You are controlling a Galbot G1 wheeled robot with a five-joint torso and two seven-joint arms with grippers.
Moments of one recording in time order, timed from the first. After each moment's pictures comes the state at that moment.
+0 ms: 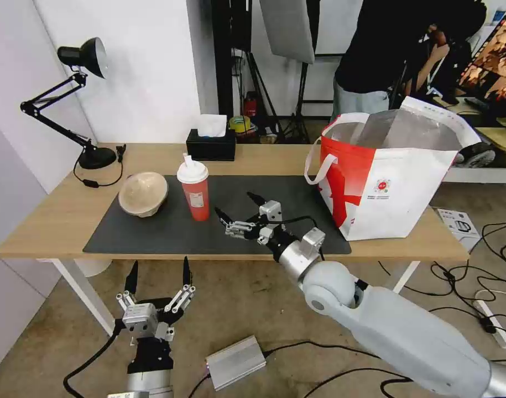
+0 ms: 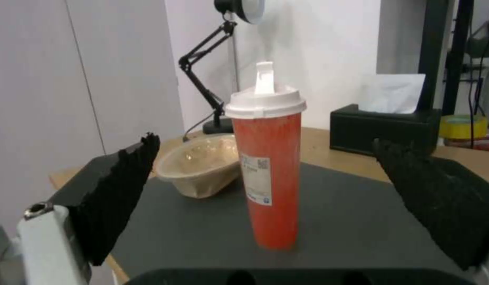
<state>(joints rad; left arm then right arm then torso) 1.89 -1.59 -0.39 -2.30 0.09 -0.36 -0.15 -0.59 0.96 -0.43 1.86 0.79 0.07 0.18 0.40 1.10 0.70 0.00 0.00</state>
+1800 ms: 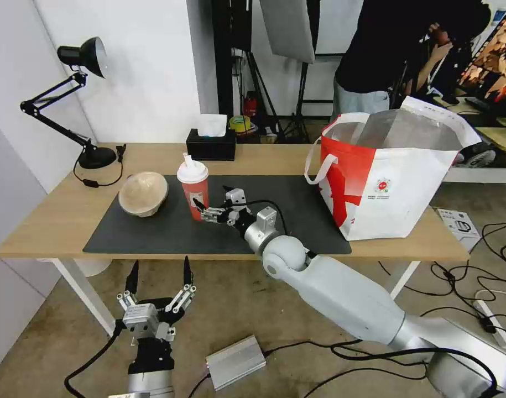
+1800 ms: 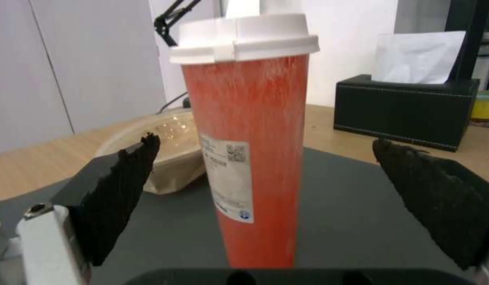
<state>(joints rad) 1.89 -1.59 -0.39 -2.30 0.09 -0.36 -0.16 -0.41 1.22 -0.51 1.45 0.78 0.07 0.12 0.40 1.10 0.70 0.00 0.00</state>
